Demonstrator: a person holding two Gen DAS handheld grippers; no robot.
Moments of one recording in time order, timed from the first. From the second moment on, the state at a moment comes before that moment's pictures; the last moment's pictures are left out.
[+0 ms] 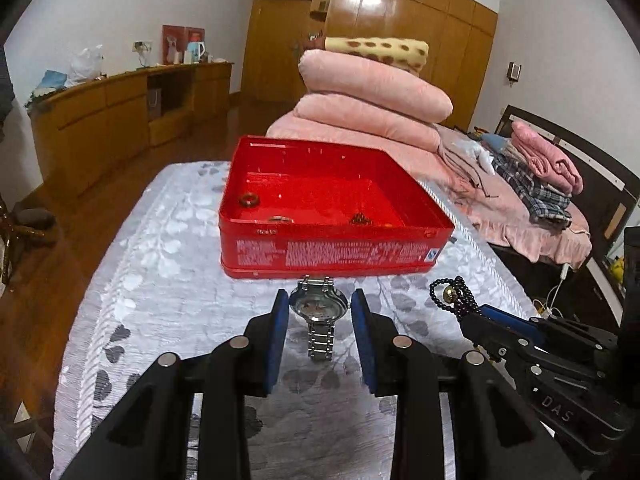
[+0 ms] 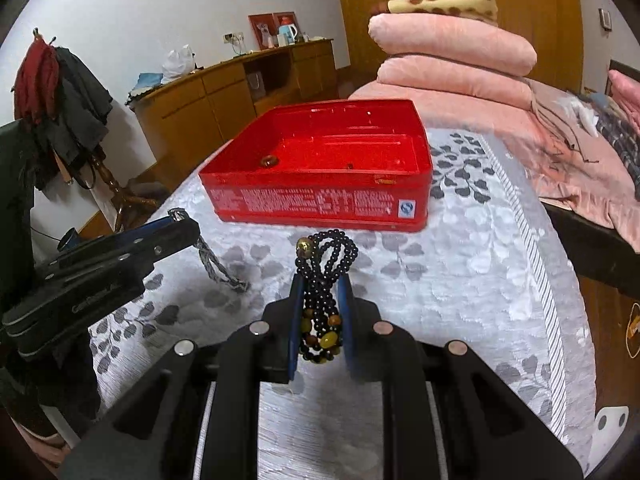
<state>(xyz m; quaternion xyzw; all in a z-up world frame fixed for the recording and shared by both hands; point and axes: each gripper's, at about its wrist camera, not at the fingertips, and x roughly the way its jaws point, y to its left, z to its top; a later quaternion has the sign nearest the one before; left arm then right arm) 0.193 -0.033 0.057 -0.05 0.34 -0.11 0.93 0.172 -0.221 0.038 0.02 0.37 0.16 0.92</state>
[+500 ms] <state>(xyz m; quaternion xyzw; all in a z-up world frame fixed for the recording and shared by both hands) 0.203 -0.026 0.101 -0.07 0.28 -0.10 0.95 0.197 -0.219 0.079 0.02 0.33 0.16 0.93</state>
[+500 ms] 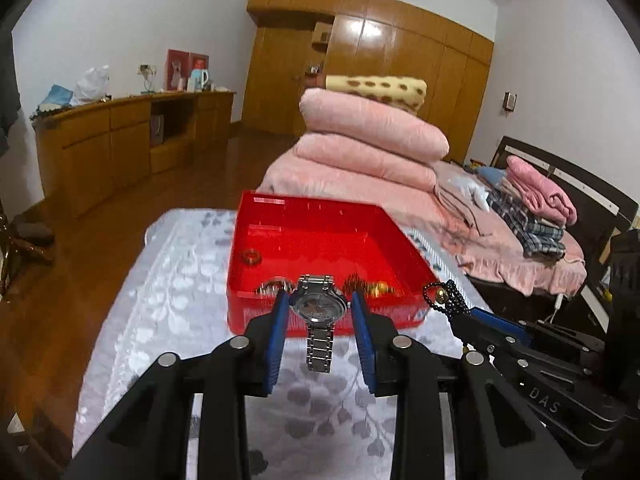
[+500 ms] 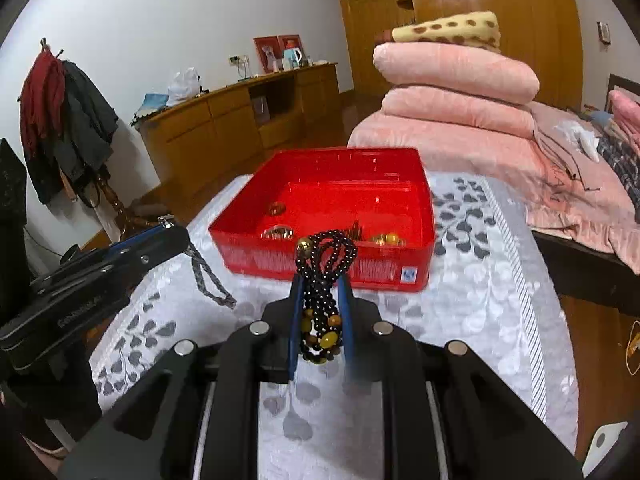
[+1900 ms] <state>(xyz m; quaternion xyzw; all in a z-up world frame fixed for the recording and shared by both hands) 0.359 -0.034 0.057 -0.07 0.34 -0.08 0.94 0.347 -0.207 0.047 0.05 0.39 0.13 0.91</state>
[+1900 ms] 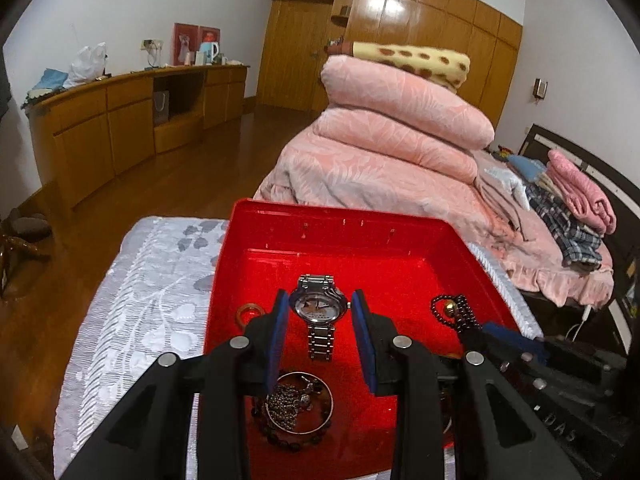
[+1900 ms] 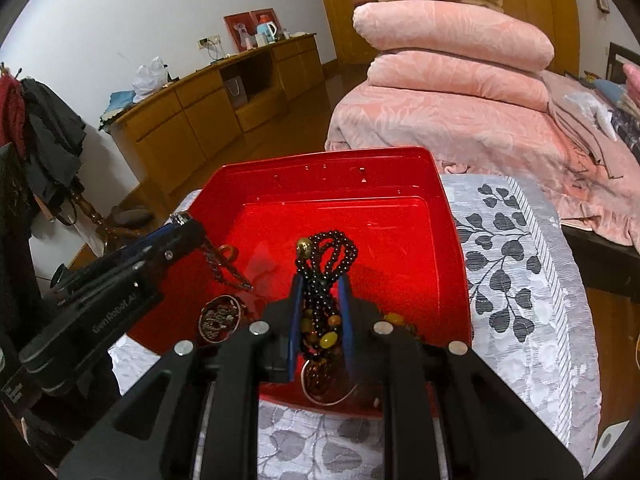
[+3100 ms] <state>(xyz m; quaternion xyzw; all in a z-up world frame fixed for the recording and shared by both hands) 0.207 -0.010 0.125 -0.04 0.18 -0.06 0.98 0.212 -0.230 0.098 0.01 0.25 0.09 0.96</state>
